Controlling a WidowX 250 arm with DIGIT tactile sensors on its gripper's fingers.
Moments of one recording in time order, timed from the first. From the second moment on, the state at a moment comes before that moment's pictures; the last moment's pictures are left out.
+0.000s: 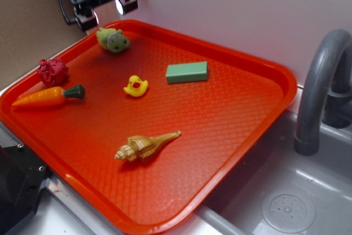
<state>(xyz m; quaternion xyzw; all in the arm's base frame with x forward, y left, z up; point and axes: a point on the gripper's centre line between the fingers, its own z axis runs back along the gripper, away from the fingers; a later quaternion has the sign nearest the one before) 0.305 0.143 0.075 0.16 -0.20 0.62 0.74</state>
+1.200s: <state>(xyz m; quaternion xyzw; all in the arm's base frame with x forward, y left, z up) 0.281 0.089 0.122 0.15 -0.16 0.37 0.90</state>
